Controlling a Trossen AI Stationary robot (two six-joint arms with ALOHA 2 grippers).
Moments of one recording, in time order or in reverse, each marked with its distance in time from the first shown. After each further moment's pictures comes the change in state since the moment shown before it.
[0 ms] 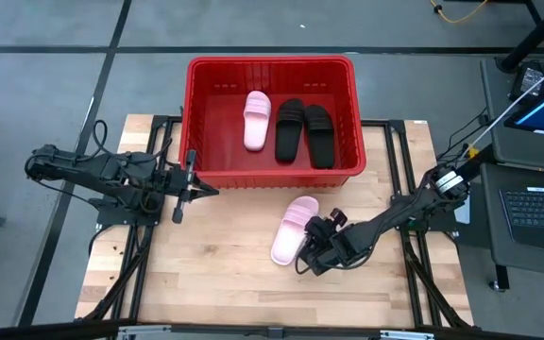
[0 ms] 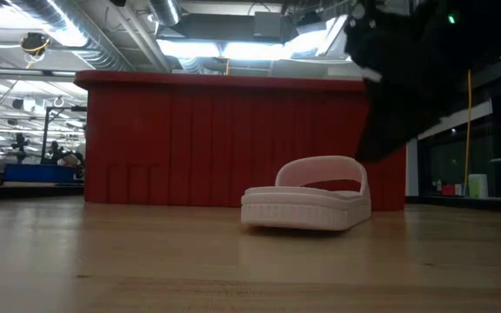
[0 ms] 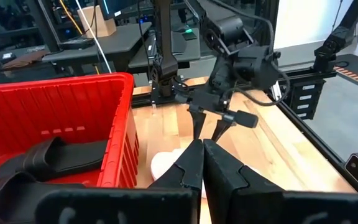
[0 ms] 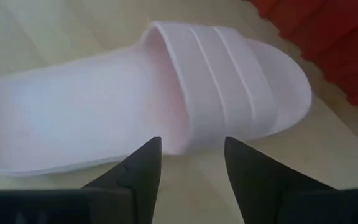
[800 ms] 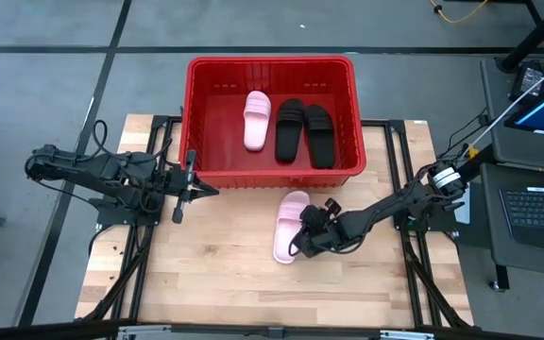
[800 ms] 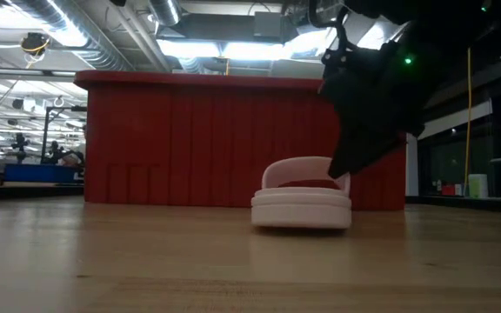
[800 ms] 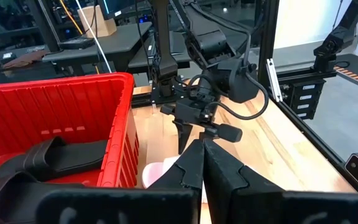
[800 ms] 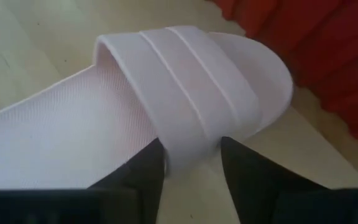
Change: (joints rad) left arm 0.000 0.000 0.000 -0.001 -0.001 0.000; right arm -0.120 0.000 -0.091 0.185 0.008 -0.131
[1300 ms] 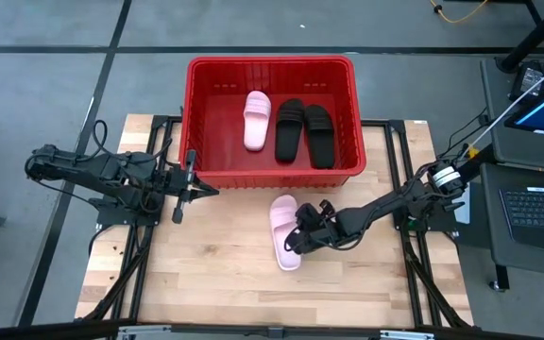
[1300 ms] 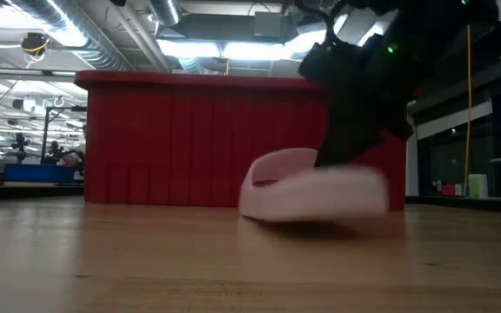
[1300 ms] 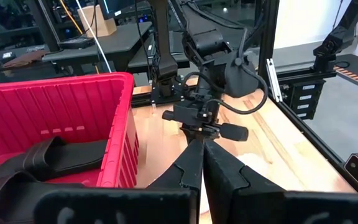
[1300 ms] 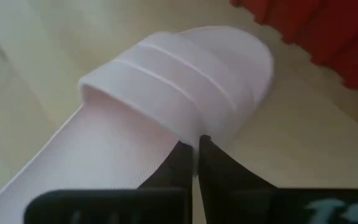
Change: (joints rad) left arm 0.000 0.000 0.000 -0.001 0.001 -0.003; right arm -0.025 -0.003 0.010 0.116 -0.086 0.023
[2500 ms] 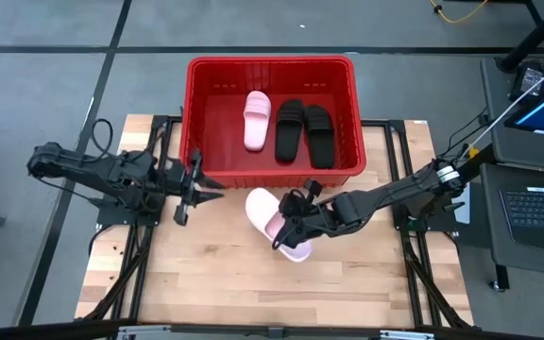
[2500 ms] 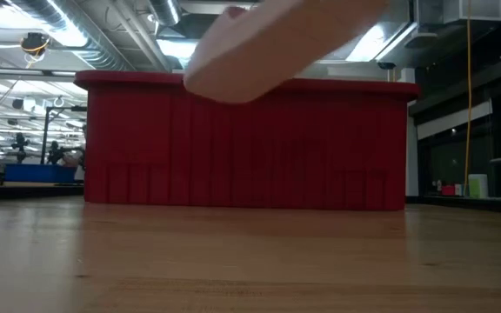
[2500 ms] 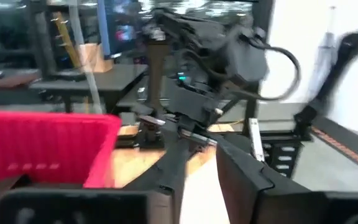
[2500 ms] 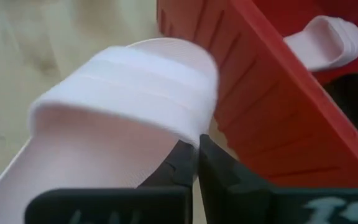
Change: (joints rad) left arm -0.027 0.070 0.001 0.266 0.005 -0.130; right arm -0.024 0.002 0.547 -0.440 0.085 -0.443
